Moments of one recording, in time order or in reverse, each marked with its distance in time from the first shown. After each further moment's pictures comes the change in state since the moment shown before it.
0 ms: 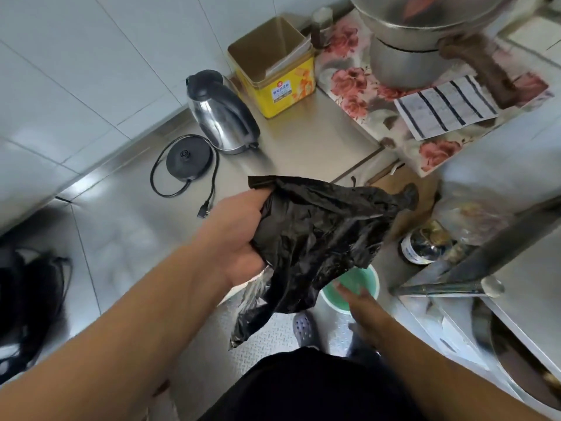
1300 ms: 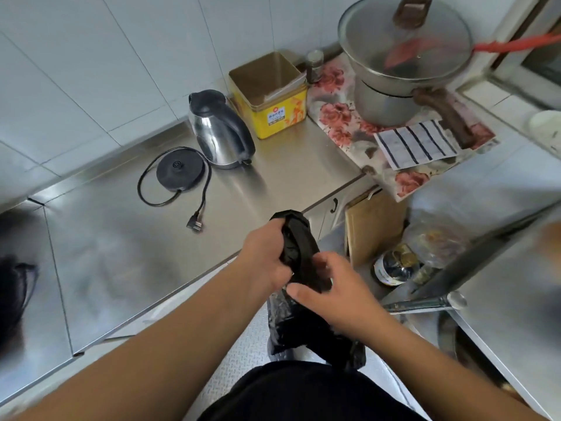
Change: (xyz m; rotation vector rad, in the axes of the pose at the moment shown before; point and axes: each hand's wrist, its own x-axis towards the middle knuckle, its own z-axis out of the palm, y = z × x) left_hand 0.036 -0.042 0.003 -0.285 0.199 -0.165; right_hand -0.140 -0.074 0.045 -0.768 0.021 -0.765
